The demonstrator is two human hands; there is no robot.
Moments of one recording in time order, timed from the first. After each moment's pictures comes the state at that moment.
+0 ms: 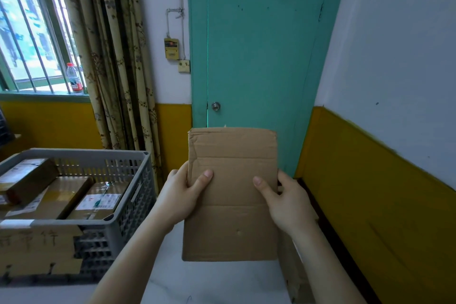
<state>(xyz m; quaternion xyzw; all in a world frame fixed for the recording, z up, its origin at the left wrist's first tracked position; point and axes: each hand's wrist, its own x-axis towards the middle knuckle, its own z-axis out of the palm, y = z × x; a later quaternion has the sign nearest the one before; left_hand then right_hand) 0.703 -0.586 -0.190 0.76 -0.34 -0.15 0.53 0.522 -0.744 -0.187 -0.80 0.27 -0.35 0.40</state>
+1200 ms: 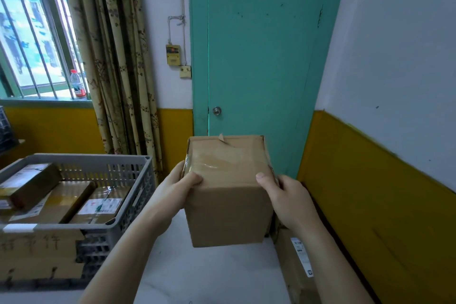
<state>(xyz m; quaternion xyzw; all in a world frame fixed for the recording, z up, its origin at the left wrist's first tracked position) 0.700 -0.576 -0.171 0.71 -0.27 -0.25 0.60 0.517 -0.745 -0.164 -0.80 0.31 -0.27 0.44</state>
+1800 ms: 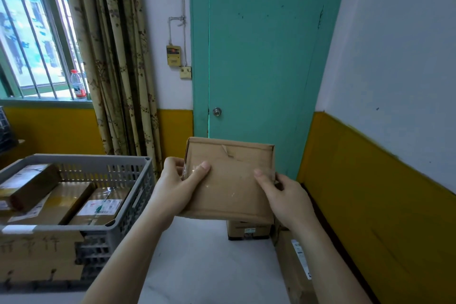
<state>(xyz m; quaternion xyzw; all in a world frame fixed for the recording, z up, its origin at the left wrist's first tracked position) 0.704 -0.584 -0.168 0.75 -0.25 -0.13 0.59 0.525 -0.744 -0.165 -0.78 0.31 -0.29 0.46</state>
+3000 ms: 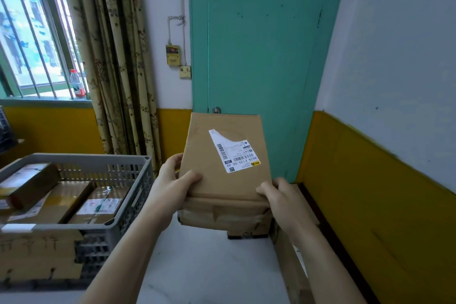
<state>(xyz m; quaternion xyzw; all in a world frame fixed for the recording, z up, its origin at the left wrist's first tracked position) 0.707 -0.583 -0.173 0.70 -0.25 -0.16 0.64 0.523 -0.741 -0.173 -0.74 0.35 -0.26 0.51</state>
